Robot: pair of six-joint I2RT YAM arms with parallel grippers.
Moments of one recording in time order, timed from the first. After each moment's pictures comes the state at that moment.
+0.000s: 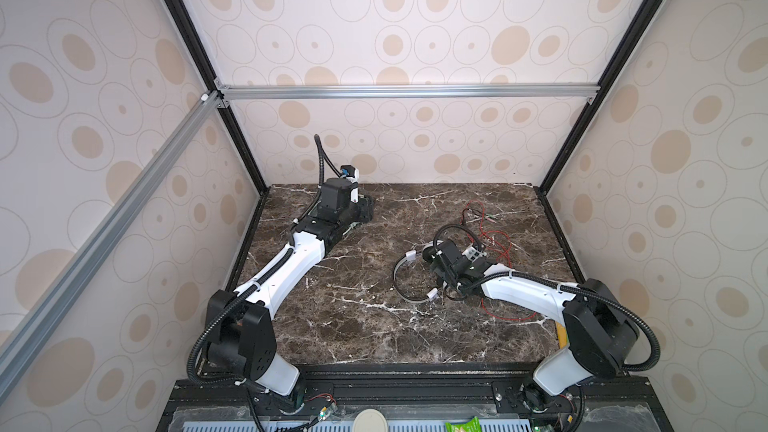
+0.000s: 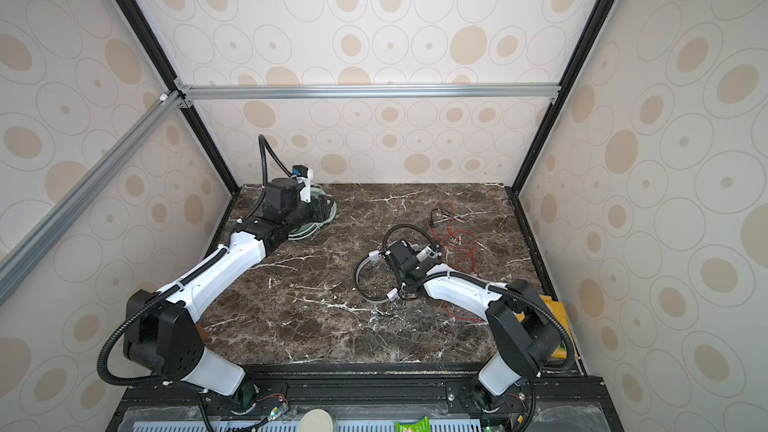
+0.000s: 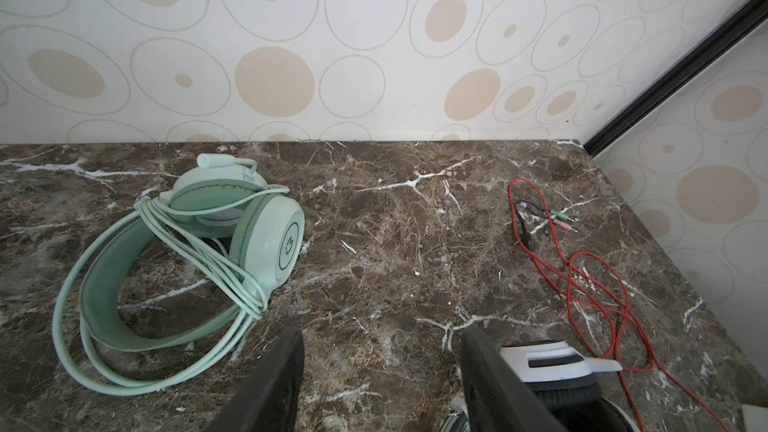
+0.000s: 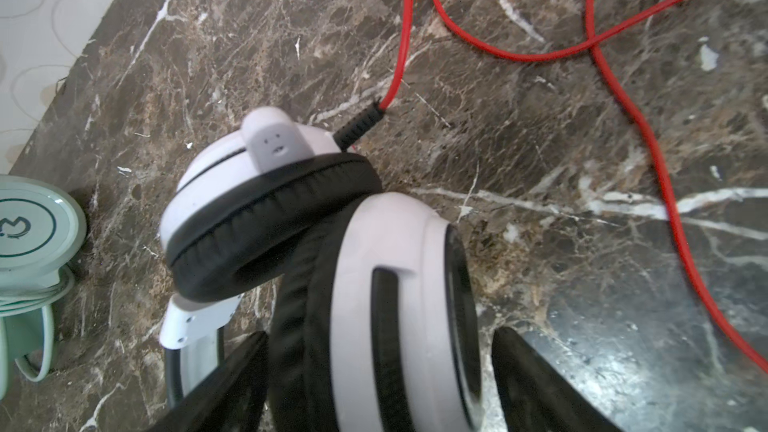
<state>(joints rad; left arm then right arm) -0.37 1.55 1.29 -0.21 -0.01 -0.27 0.66 1.54 0.94 -0.46 0.42 1.32</state>
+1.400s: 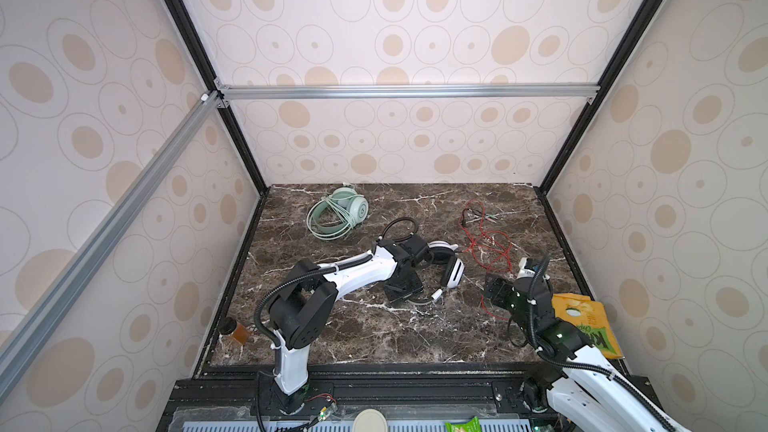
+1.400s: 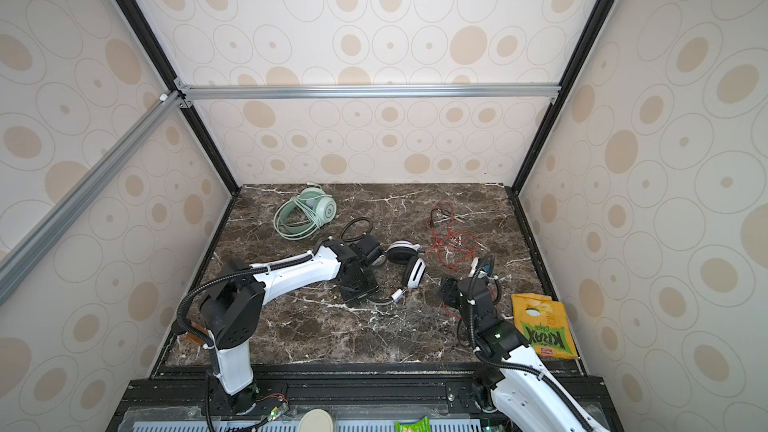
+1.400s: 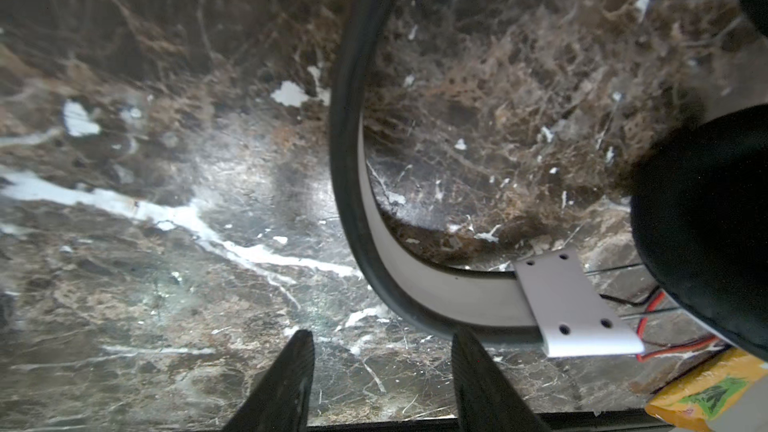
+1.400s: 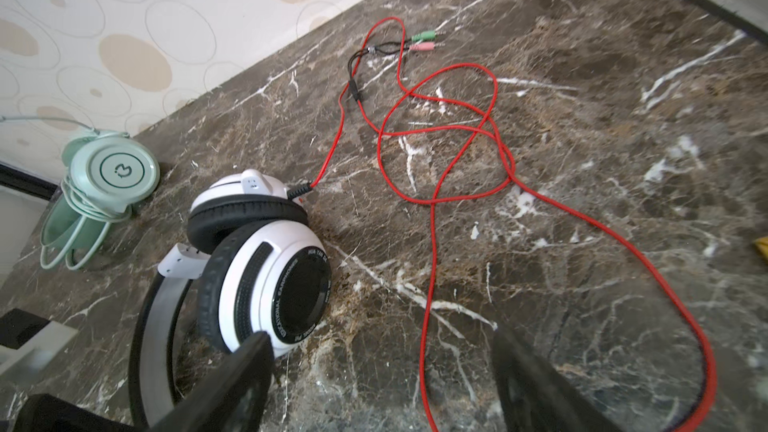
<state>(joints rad) -0.81 1.91 1.40 -0.89 0.14 -1.23 0.42 0.60 0.36 -0.30 0.35 0.66</state>
